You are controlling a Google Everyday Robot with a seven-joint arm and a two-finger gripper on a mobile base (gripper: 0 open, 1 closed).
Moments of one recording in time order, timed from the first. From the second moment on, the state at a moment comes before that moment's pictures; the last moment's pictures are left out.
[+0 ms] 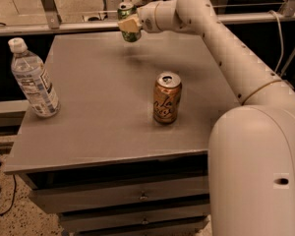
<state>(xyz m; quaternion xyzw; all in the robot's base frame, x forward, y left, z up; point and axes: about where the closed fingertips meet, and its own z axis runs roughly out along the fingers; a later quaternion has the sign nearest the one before) 0.857 0.036 0.936 -0.41 0.69 0.22 0.56</state>
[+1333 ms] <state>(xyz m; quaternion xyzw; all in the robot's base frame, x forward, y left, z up) 0.775 -0.022 0.948 -0.56 0.73 0.15 0.36</state>
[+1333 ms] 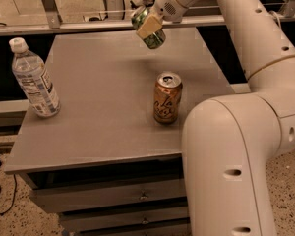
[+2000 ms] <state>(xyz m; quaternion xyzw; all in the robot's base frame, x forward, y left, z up) 0.730 -0.050 0.913 -0.63 0.74 0.10 0.21</state>
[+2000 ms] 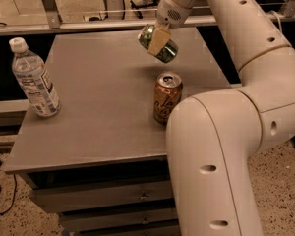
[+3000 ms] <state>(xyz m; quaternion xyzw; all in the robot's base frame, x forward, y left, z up) 0.721 -0.007 0.888 -0.71 0.66 0.14 0.19</state>
